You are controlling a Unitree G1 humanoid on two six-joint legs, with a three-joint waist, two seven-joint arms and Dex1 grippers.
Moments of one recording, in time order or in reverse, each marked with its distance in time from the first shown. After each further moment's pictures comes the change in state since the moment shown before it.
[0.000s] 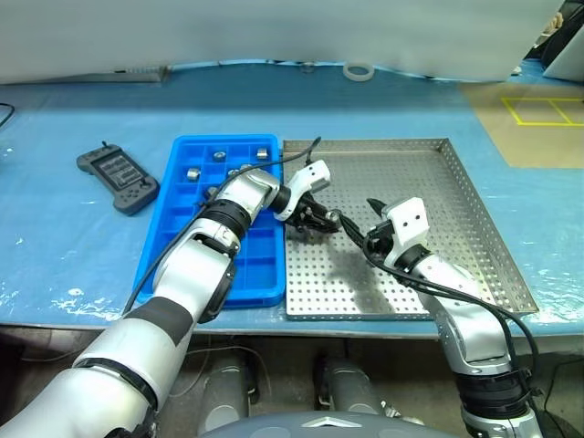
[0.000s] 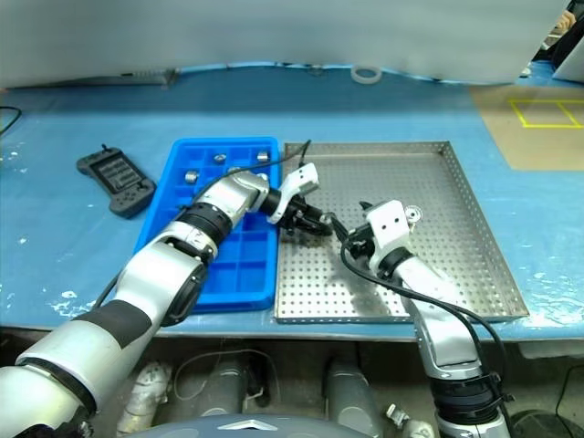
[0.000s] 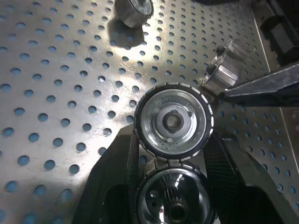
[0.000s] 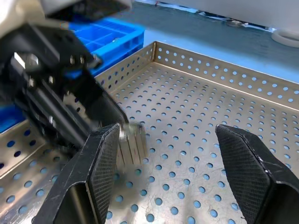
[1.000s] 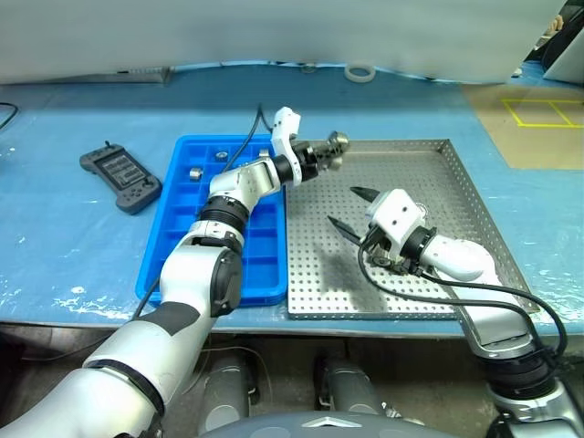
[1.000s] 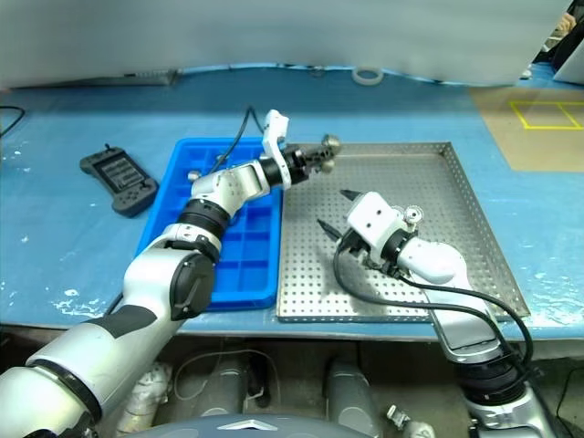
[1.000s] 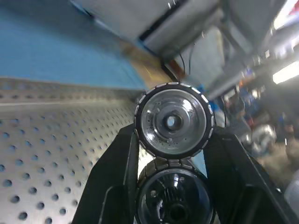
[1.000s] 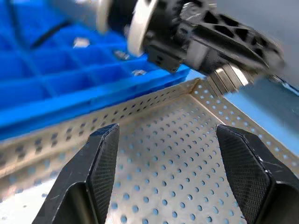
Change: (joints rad) left arm -0.007 -0.161 0.614 -0.037 -0.531 0.132 0.651; right arm -0.094 -0.069 0.026 -0.052 -0.040 0.016 0.109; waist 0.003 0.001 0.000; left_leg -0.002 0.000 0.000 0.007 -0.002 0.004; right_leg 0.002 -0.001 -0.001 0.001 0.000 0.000
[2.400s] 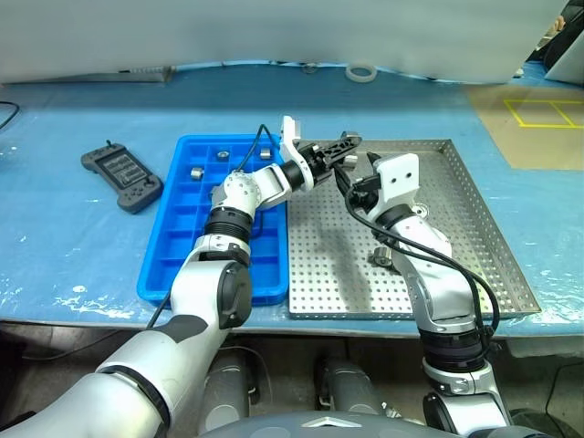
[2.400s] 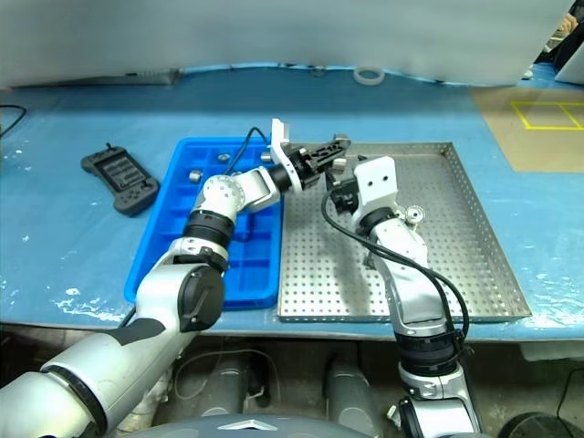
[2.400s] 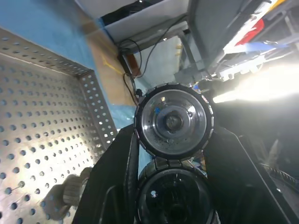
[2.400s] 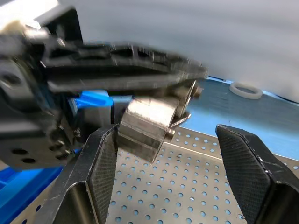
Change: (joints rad) left arm 0.089 -0.047 -0.026 -0.235 -0.209 0.368 0.025; right arm -0.140 0.264 -0.002 0.141 -0.081 -0.022 -0.320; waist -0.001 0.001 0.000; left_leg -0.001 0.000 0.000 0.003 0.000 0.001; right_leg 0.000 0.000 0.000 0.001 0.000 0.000
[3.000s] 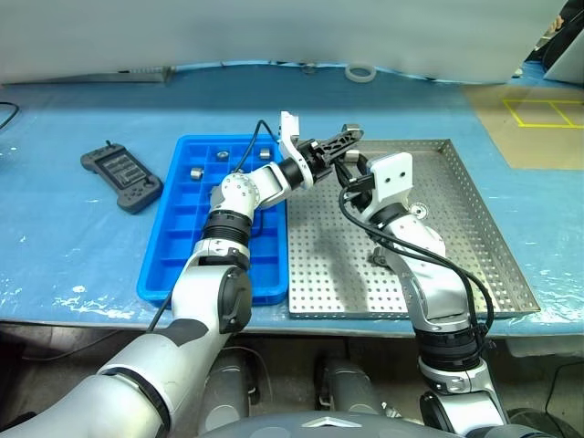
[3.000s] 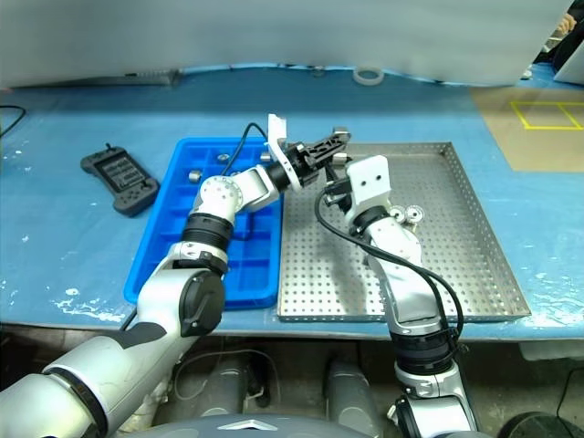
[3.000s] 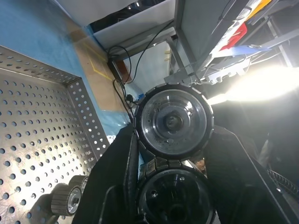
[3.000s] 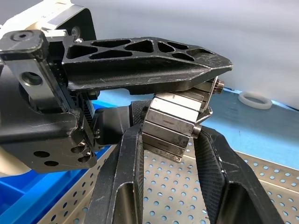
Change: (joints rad) left arm 0.019 -0.002 -0.001 -0.029 -0.030 -0.001 -0.007; right arm -0.001 0.008 0.026 0.002 0.002 -0.033 0.005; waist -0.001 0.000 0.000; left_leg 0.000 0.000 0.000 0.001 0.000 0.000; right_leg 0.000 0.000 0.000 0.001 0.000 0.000
